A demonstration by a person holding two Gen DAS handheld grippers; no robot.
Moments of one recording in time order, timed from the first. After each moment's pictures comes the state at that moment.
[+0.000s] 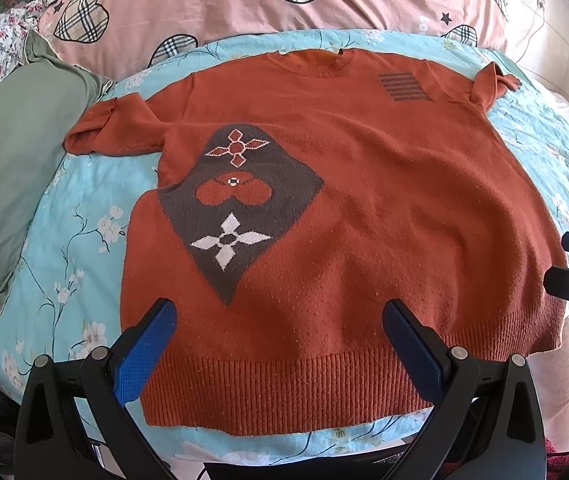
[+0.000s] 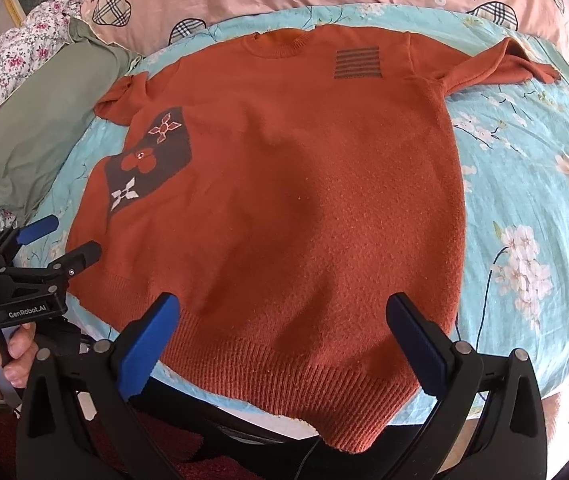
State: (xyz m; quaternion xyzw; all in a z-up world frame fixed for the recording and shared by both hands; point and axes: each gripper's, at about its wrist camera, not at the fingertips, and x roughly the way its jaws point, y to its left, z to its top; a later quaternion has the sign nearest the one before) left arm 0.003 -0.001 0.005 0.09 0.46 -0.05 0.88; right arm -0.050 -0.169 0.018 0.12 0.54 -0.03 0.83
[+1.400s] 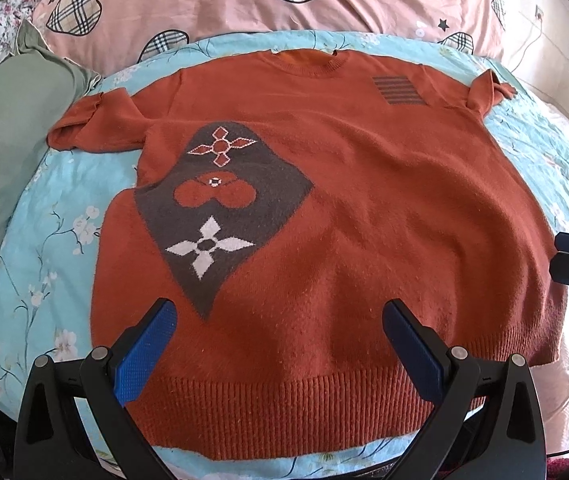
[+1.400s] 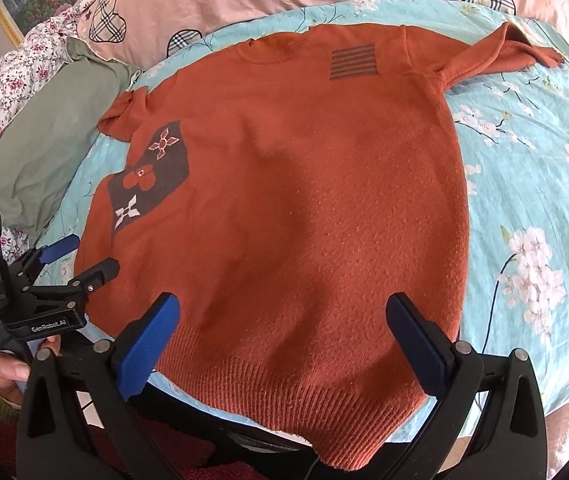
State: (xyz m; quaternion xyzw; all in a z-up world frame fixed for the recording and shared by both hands) left arm 0.016 -0.002 -0.011 0.05 0.47 -0.09 0.87; right arm -0.040 -0.192 0.013 0.15 0.53 -0.01 0.83
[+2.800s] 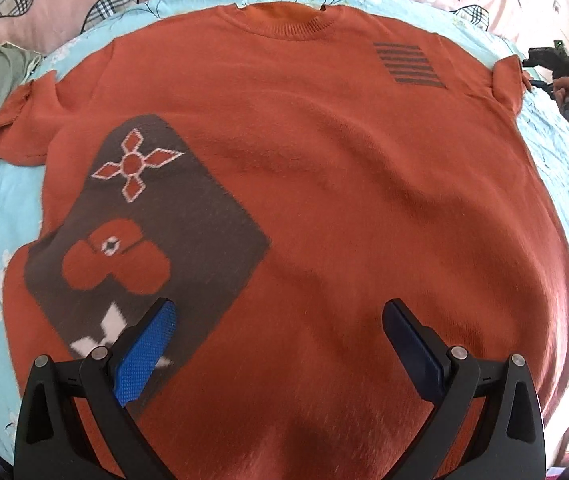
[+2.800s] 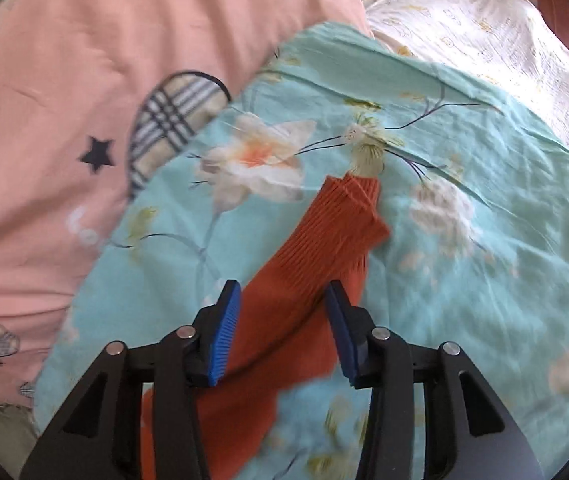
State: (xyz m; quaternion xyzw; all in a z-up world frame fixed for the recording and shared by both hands) left arm 0.131 -0.049 -0.056 0.05 0.54 -0.10 0.83; right arm 0.169 -0.689 0.019 0.35 0.39 -0.33 0.79
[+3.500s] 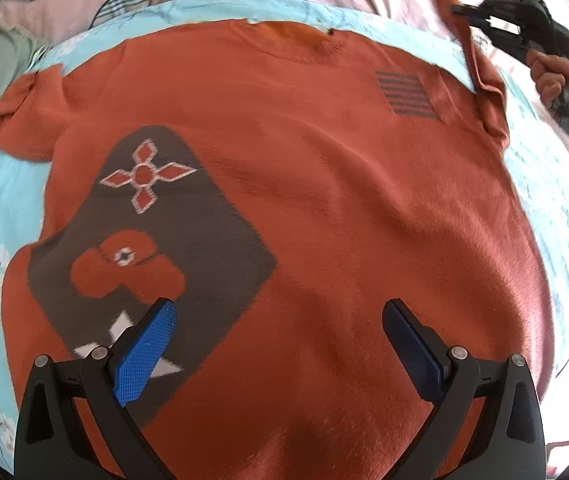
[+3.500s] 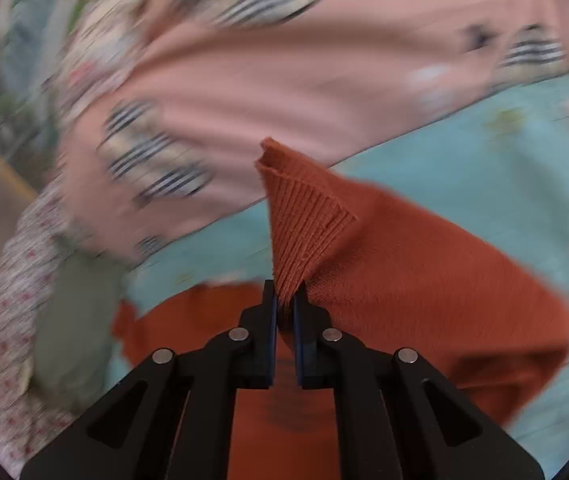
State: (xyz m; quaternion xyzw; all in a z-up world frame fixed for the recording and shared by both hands) left arm 0.124 -0.023 -0.036 -0.01 0.53 -0.12 0.84; right arm 0.257 -0.429 0.060 0.31 0.41 0.05 0.86
